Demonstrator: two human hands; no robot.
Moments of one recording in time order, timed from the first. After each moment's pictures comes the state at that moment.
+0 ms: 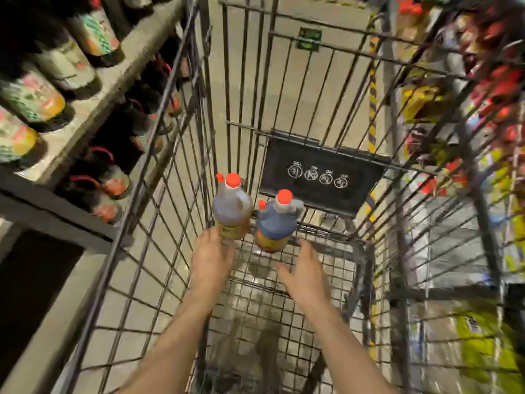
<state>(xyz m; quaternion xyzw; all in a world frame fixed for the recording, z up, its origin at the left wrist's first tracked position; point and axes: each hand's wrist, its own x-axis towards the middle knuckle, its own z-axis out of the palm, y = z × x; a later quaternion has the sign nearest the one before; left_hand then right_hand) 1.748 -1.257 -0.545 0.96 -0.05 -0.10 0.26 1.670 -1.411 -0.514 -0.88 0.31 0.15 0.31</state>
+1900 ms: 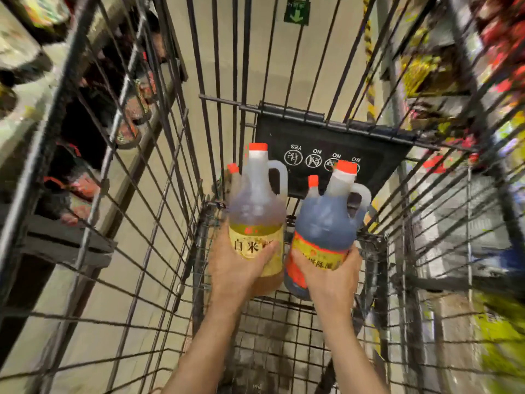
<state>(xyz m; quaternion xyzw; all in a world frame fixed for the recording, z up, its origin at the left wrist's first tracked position) 1.743 -1.308 -0.563 0.83 0.04 -0.12 0.54 1.672 -1.431 -0.573 -0.71 0.48 -0.16 0.49</state>
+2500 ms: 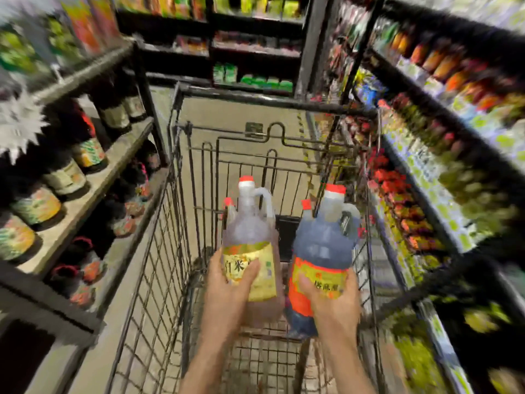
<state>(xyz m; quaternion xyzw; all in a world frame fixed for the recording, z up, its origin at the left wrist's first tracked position) 1.658 -1.309 -0.324 0.68 -0.02 -0.15 0.72 1.575 -1.433 -0.327 -0.67 0.43 -0.29 0.53</state>
